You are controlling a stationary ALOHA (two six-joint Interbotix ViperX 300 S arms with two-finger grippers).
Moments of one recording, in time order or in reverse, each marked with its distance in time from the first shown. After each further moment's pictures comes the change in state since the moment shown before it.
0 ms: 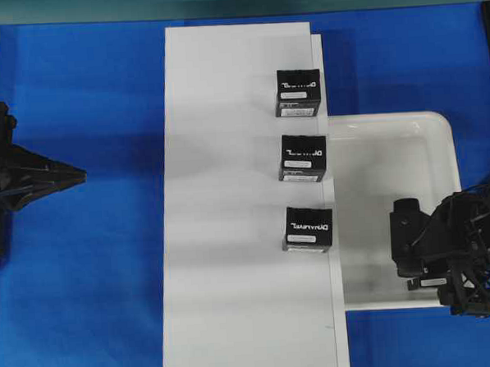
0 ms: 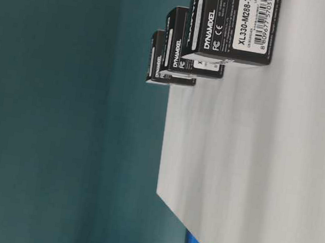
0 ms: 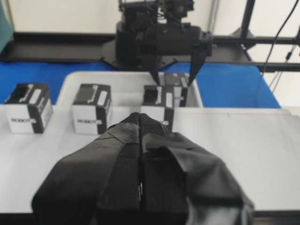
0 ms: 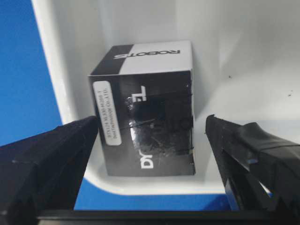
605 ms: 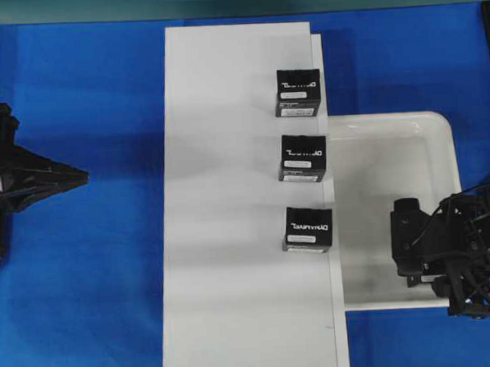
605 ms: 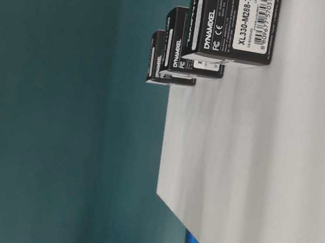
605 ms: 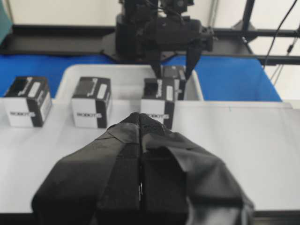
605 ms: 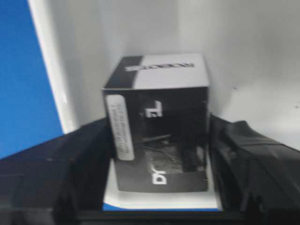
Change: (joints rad) left arm 0.000 0.009 0.000 0.000 0.011 0.000; right arm 0.000 0.003 0.011 0.012 -0.051 0.003
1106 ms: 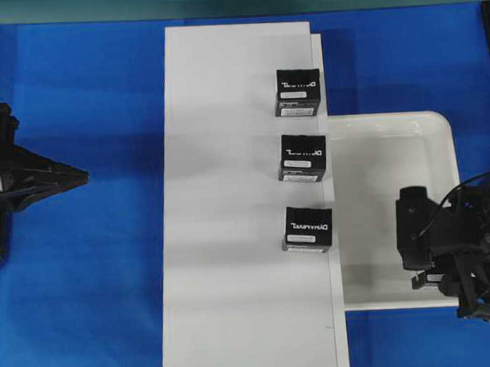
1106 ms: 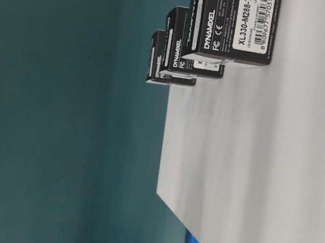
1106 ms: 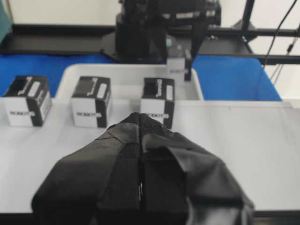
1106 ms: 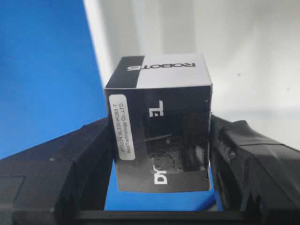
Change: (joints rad) left arm -0.002 0.002 0.000 0.000 0.002 0.000; right arm -0.014 -0.121 -0.190 0.014 0.268 0.034
